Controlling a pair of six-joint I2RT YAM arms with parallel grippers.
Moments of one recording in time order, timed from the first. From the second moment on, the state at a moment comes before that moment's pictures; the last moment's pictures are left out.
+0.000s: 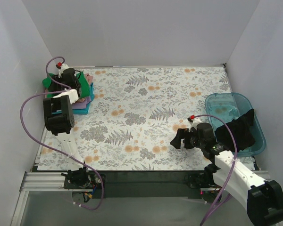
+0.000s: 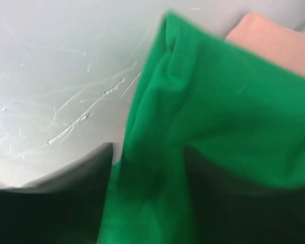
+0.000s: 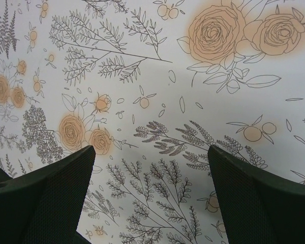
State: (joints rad) left arm 0.15 2.10 1.38 0.40 -0.95 0.37; right arm 0.38 0.80 0.23 -0.13 -0.32 0.37
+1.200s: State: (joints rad) left arm -0.74 1.39 1.05 -0.36 -0.10 -0.77; right arm 0.38 0.54 0.31 -0.37 -0.20 0.42
